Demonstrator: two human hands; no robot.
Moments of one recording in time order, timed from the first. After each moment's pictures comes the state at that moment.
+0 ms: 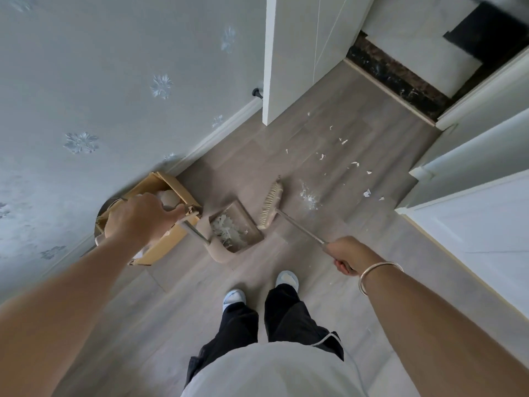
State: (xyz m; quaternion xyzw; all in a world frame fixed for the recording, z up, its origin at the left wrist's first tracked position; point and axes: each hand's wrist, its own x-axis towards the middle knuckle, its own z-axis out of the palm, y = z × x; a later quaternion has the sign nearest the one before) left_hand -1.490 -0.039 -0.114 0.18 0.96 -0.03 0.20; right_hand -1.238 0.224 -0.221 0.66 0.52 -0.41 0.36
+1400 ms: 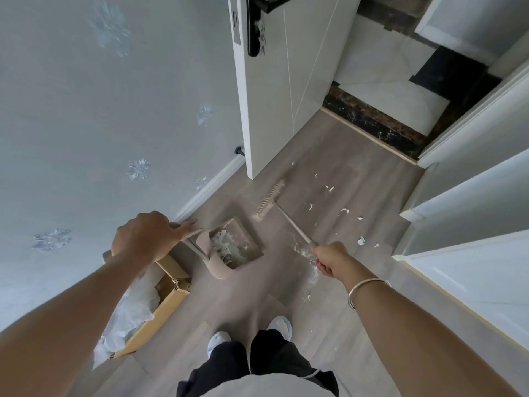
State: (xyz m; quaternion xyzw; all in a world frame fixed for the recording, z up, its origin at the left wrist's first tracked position) left_hand -1.610 0.124 -0.104 0.24 0.96 0.01 0.17; right_hand -1.370 0.353 -0.200 0.69 0.47 -0.54 0.10
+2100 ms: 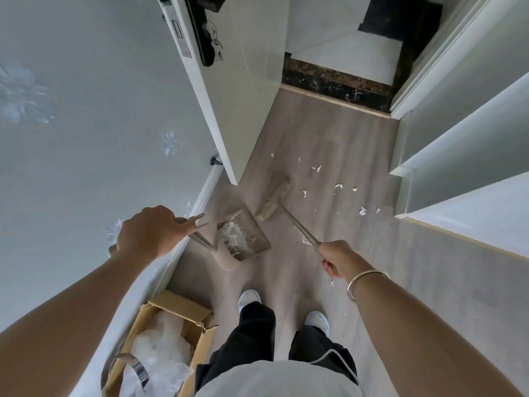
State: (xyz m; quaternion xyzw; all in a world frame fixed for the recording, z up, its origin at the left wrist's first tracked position) left_hand -1.769 0.237 -0.123 0.41 0.89 -0.05 0.19; right_hand -1.458 0.369 -0.236 0.76 0.33 -0.54 0.13
